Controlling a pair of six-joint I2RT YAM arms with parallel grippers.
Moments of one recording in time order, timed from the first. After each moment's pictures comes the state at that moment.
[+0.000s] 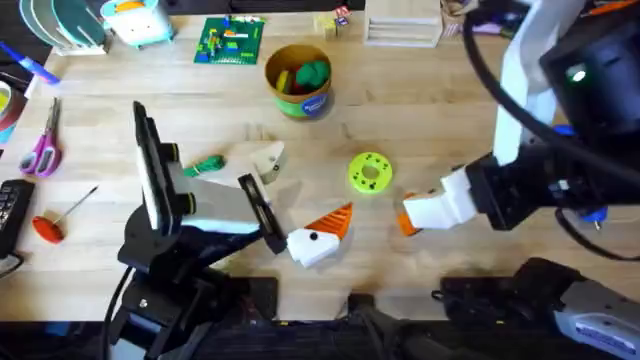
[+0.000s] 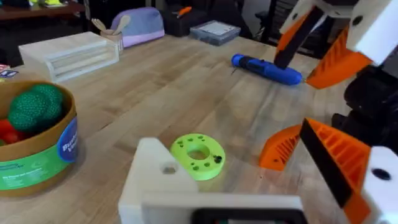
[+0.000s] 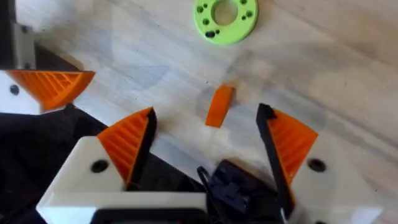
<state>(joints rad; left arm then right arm) -0.34 0.01 0.01 -0.06 0.74 -0.09 0.67 0.93 1.06 -1.25 -0.12 0.26</state>
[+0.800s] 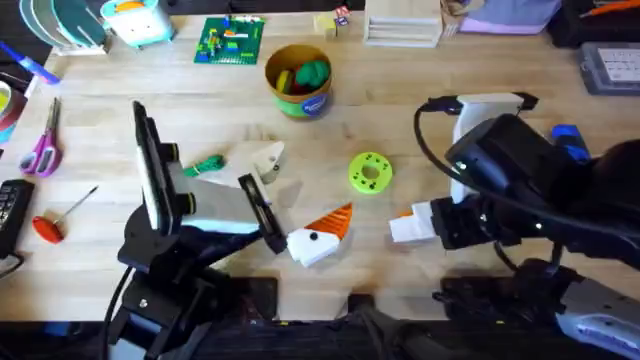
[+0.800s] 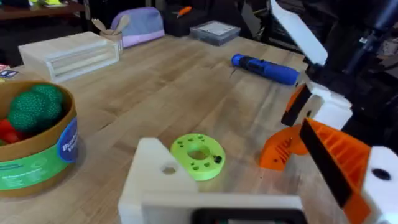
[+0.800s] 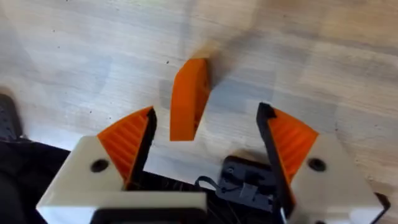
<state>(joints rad) -0.34 0.01 0.01 -0.06 0.74 -0.09 0.76 0.93 0.69 -1.09 -0.05 0.62</state>
